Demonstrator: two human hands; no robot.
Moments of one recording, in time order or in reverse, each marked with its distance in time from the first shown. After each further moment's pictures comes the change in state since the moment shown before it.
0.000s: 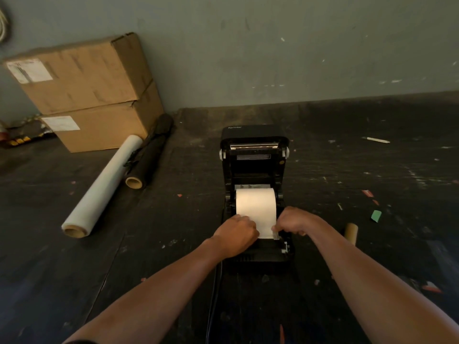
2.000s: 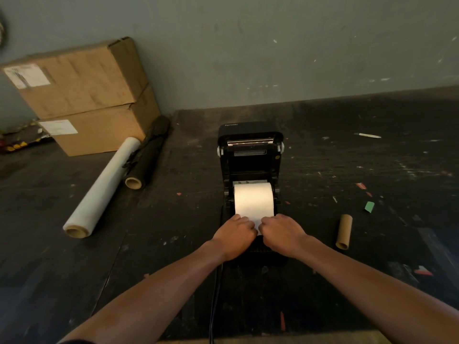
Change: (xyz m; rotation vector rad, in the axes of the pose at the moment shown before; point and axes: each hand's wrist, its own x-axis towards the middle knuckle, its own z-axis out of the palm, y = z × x) left_hand -0.018 0.024 -0.007 0.167 -0.071 -0.056; right_hand -0.041 -0.002 0.054 -0.751 0.437 -0.650
